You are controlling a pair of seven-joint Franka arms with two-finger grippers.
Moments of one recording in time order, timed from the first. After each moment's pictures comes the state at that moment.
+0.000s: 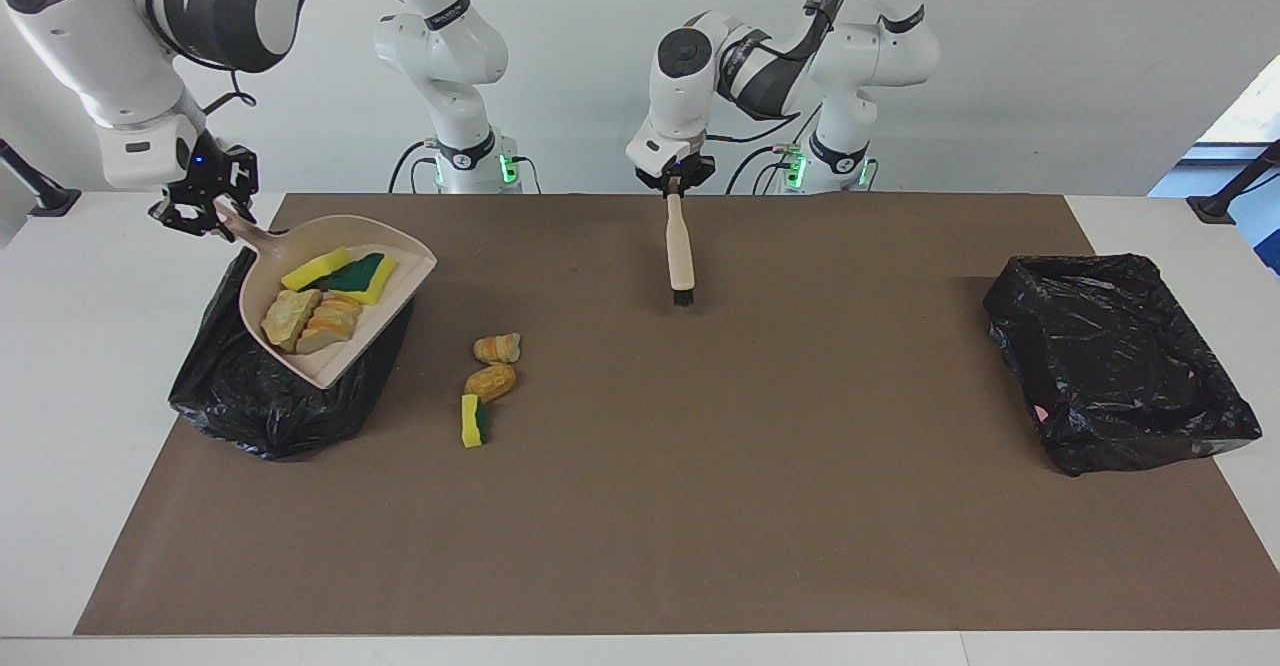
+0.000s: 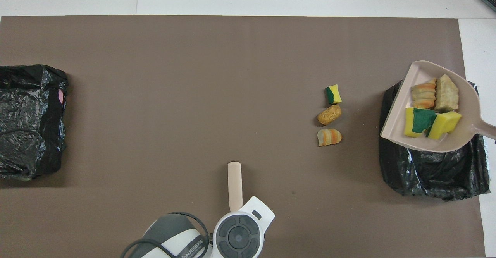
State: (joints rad) left arm -0.13 -0.13 -0.86 -2.31 -0.32 2.02 -0.79; right arm -0.30 -0.06 -0.04 -1.80 -0.12 1.71 -1.36
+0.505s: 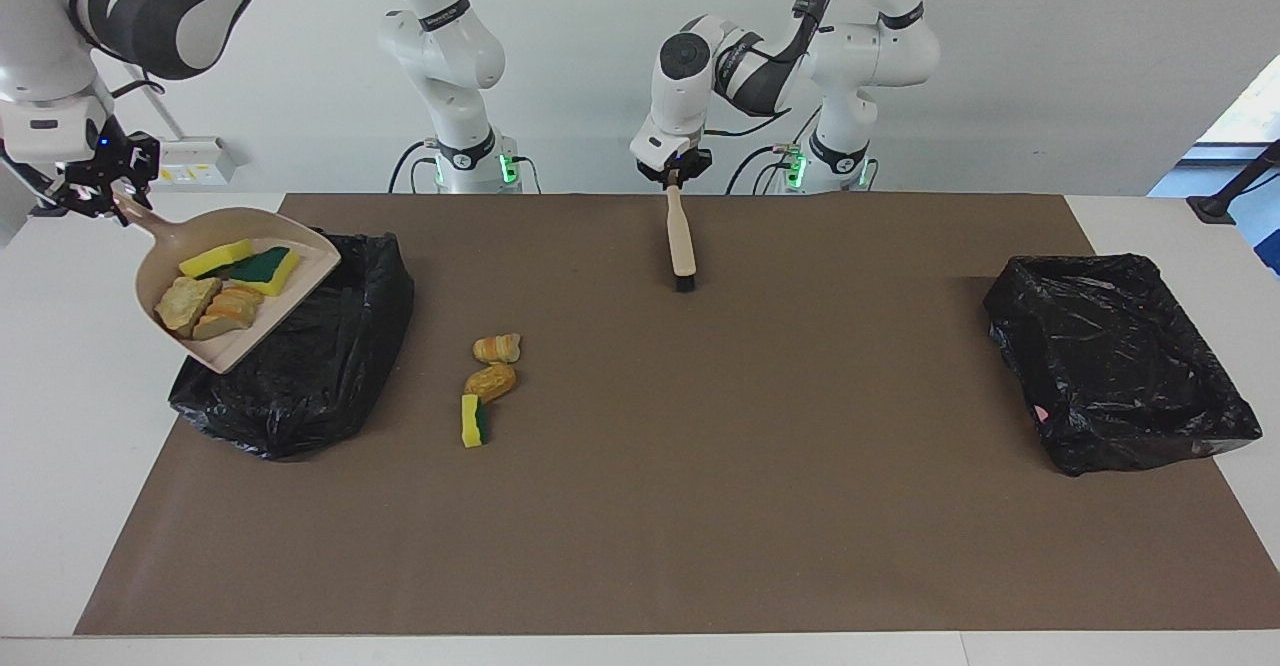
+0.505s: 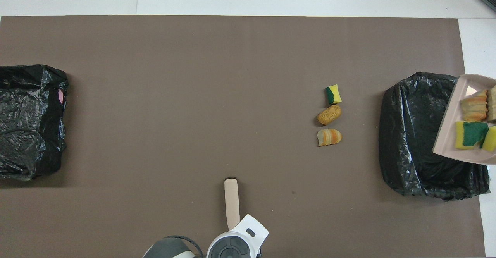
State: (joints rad) left arm -0.13 -0.24 -0.89 -2.42 -0.48 2.05 -0.73; right arm -0.44 -0.05 -0.03 -1.81 -0.32 1.85 -1.52
